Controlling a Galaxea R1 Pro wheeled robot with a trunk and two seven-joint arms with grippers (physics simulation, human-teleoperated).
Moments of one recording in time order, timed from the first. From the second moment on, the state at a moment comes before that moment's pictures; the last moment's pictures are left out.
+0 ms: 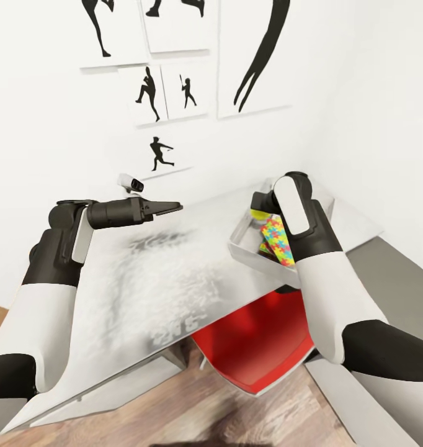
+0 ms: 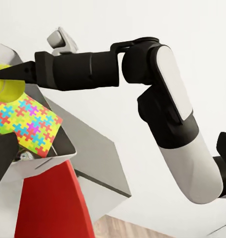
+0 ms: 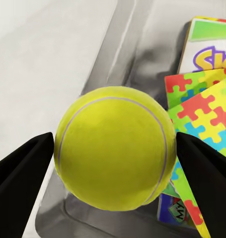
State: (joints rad) left arm -1.11 0.11 0.03 -1.19 0.22 1.04 -1.40; right arm -1.28 0.14 0.09 -1.05 -0.68 1.04 -0.74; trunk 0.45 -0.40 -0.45
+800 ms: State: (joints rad) left arm -1.11 0.11 0.03 -1.19 0.22 1.04 -1.40; right arm -1.29 0.14 0.08 -0.92 -0.68 1.04 -0.73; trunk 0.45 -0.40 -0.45
